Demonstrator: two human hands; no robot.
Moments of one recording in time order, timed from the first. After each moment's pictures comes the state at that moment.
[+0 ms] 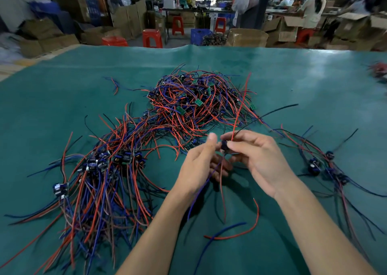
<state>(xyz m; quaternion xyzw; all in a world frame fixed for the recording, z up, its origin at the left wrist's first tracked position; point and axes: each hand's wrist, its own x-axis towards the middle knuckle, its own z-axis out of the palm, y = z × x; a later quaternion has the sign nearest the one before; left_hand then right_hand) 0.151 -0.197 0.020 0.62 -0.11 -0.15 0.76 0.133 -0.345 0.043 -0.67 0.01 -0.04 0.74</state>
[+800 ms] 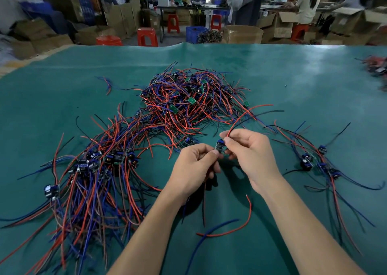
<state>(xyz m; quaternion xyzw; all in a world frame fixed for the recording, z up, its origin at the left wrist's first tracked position) 0.151 -0.196 0.013 0.69 -0.12 -0.12 0.70 0.141 -0.344 0.025 -0.73 0.07 -0.15 0.67</state>
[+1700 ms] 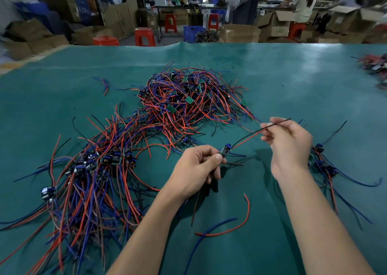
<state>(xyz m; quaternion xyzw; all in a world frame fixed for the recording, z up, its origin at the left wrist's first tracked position) 0.150 -0.193 0.016 0.72 -0.21 -0.13 0.65 0.147 -0.395 0.038 -0.57 0.20 -0.34 0.72</state>
